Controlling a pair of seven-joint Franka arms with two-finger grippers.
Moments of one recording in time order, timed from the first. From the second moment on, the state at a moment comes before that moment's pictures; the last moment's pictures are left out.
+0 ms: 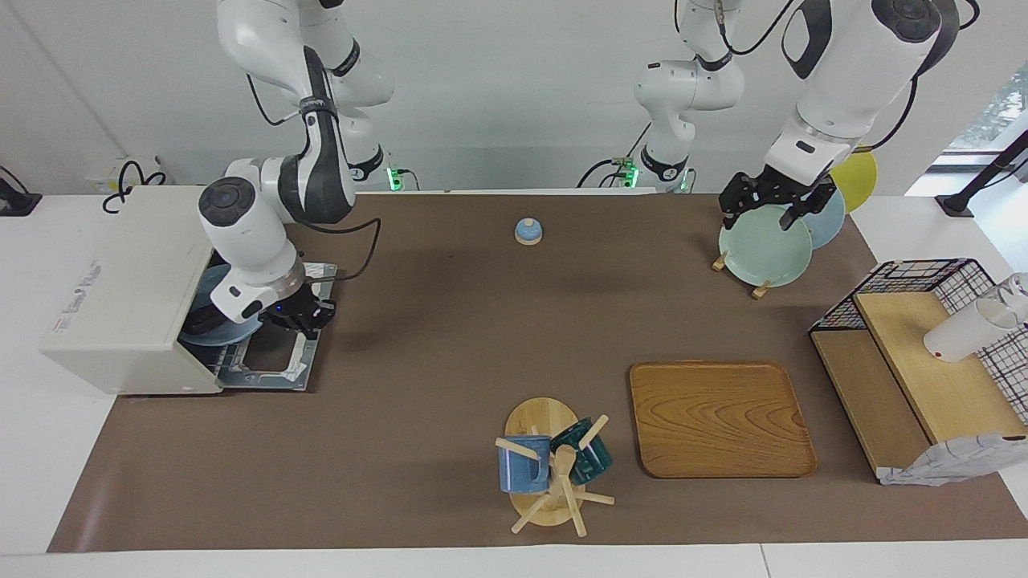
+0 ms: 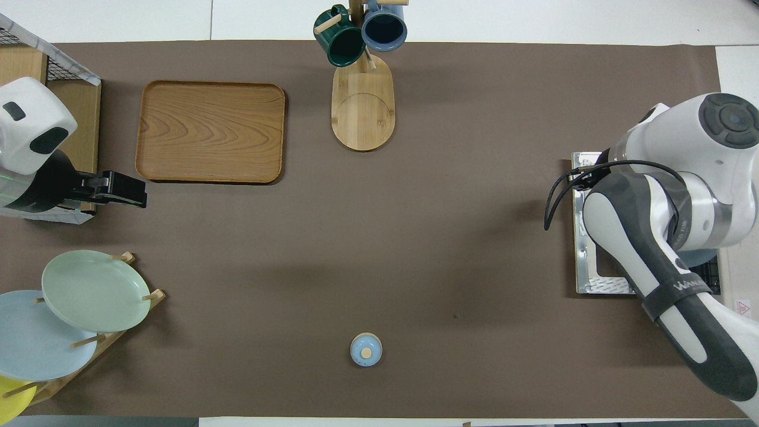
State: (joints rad) left arm -0.12 -0.06 -0.04 -1.71 -0.03 1.61 -0.07; right arm 0.05 0.17 -0.03 -1.94 -0.02 2.09 -0.03
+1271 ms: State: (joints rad) left arm -0.12 -0.06 -0.04 -1.71 -0.03 1.61 -0.07; right arm -0.08 0.08 -0.02 -2.10 -0.07 2.12 -0.07
